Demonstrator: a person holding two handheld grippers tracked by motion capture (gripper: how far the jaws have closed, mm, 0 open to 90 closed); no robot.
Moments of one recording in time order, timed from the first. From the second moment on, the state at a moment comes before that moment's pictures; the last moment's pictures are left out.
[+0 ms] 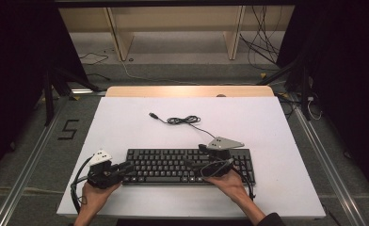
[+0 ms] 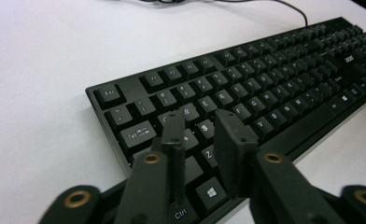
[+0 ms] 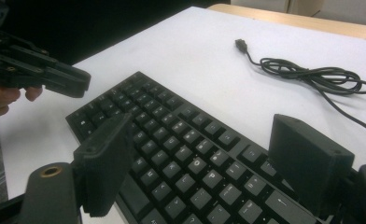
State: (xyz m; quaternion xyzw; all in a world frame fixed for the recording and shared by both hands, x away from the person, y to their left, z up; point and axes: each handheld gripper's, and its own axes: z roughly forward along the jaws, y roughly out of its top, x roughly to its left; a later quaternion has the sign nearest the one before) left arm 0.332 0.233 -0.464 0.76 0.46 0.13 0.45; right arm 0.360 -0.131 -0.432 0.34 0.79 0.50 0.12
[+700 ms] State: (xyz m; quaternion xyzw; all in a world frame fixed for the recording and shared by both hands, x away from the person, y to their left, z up) left arm 0.337 0.228 -0.474 0.78 0.46 0.11 0.40; right arm 0.348 -0.144 -0.430 0.34 0.78 0.51 0.12
